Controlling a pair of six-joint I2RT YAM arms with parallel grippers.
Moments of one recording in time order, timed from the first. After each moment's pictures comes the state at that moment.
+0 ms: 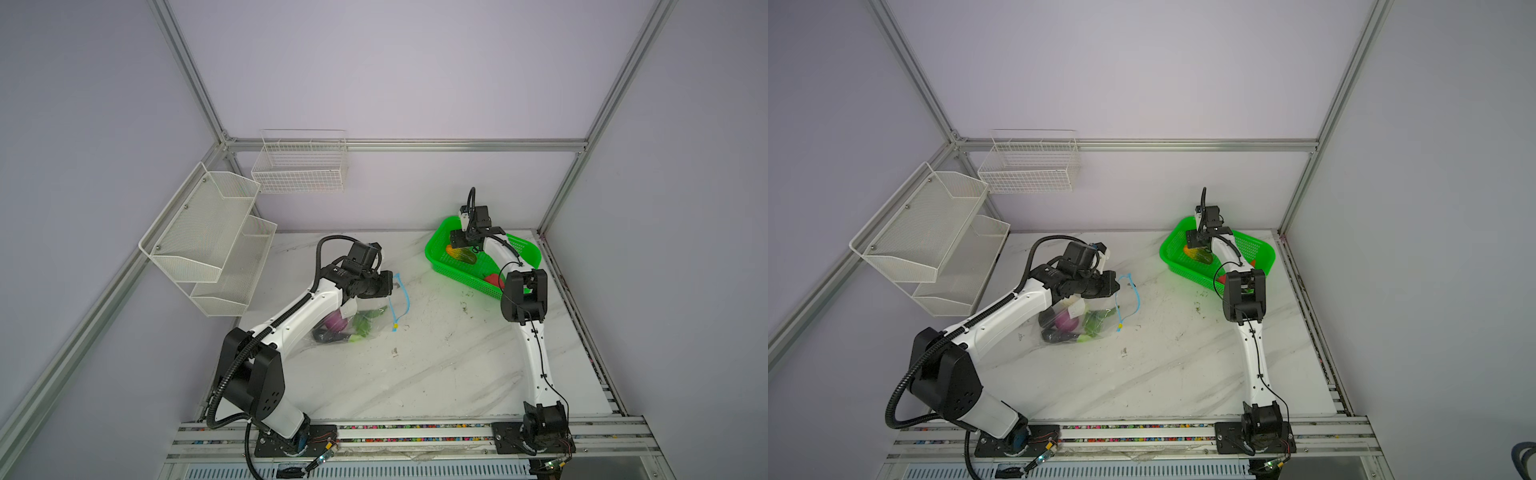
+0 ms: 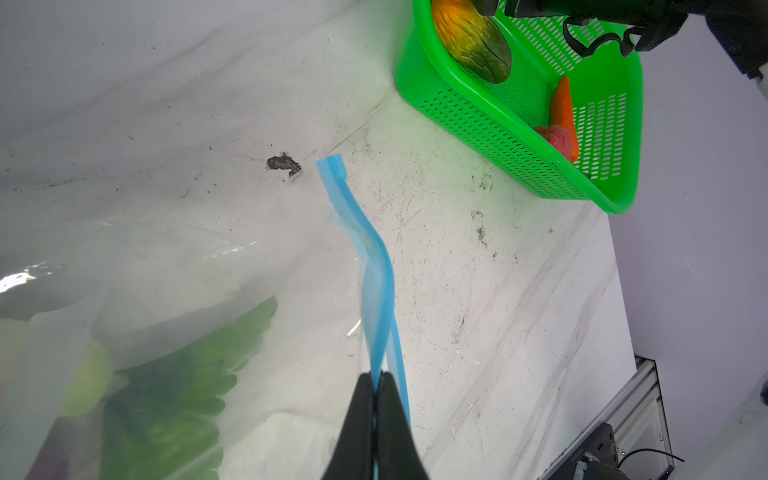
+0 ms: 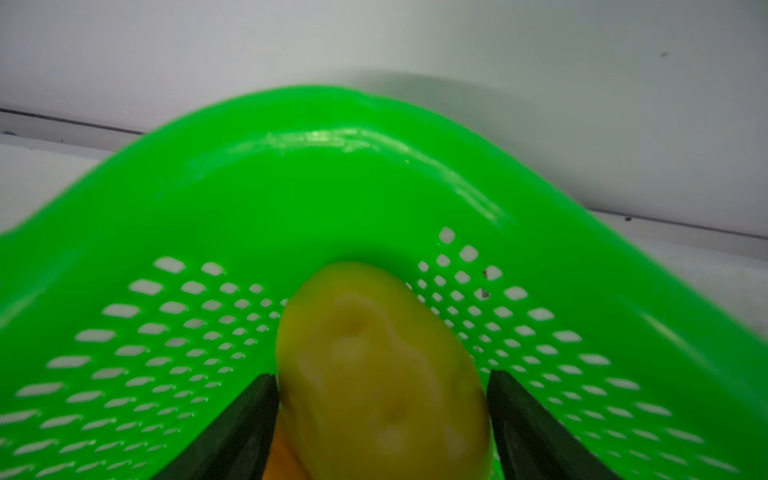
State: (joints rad) left arm -0.49 1.58 1.32 -0.59 0.22 -0.50; right arm 0.15 2.63 2.39 -0.53 -0.05 -0.04
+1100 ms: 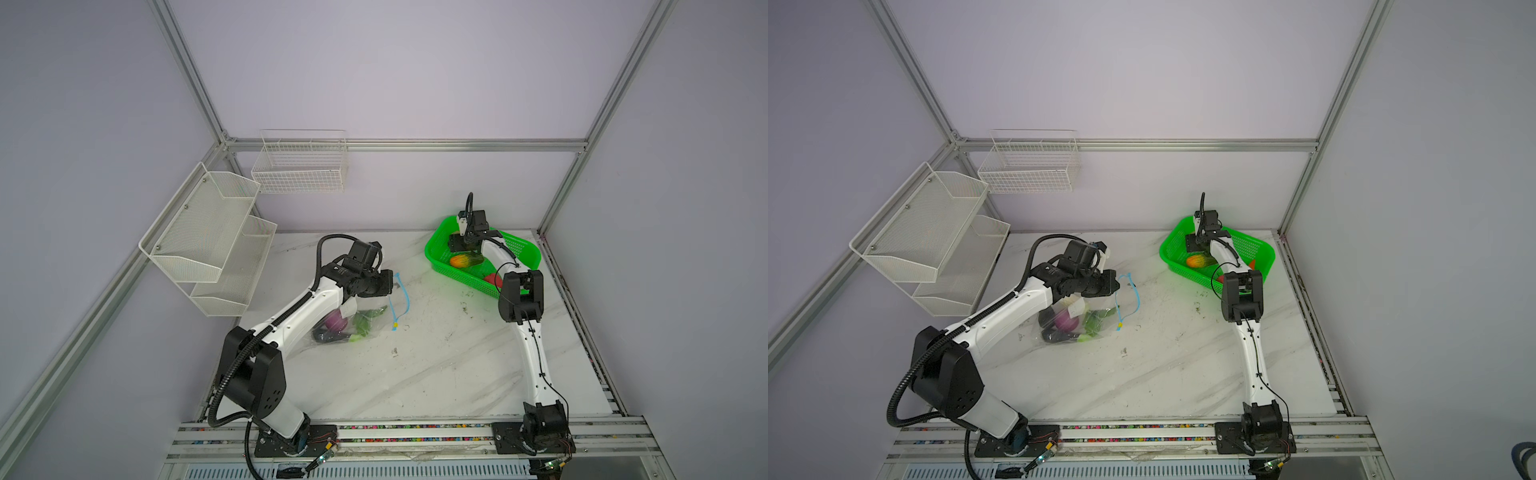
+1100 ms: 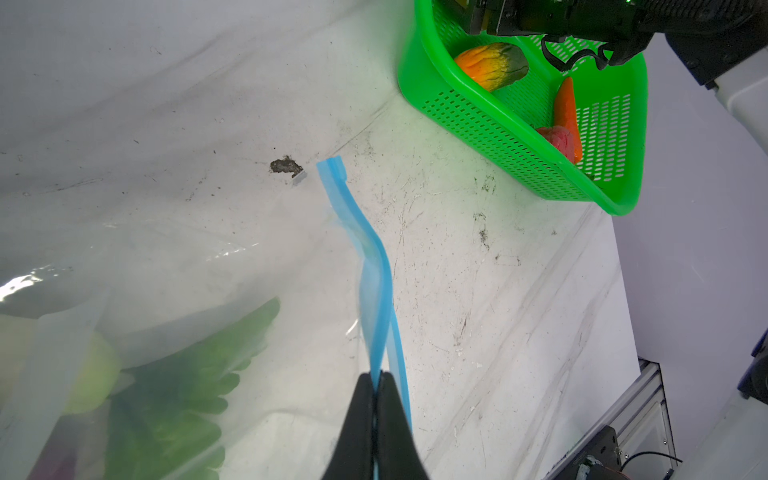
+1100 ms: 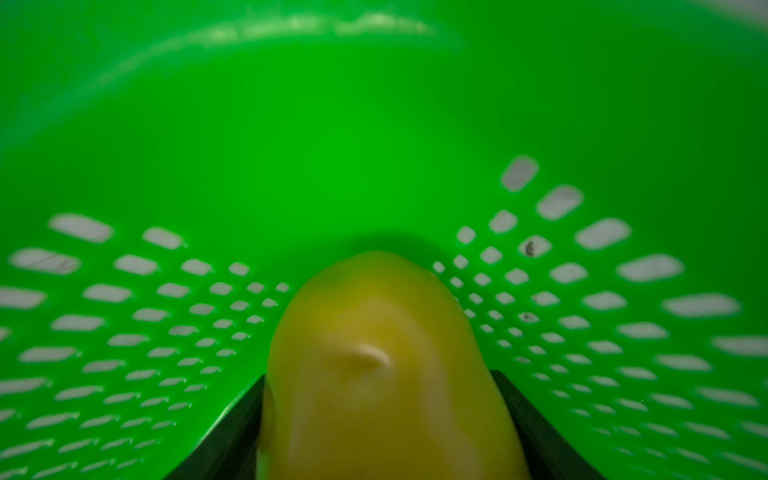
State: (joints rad) left arm -0.49 1.59 1.34 -0.61 0.21 -0.49; right arm 0.15 2.66 2.40 -0.55 -0.09 0.00
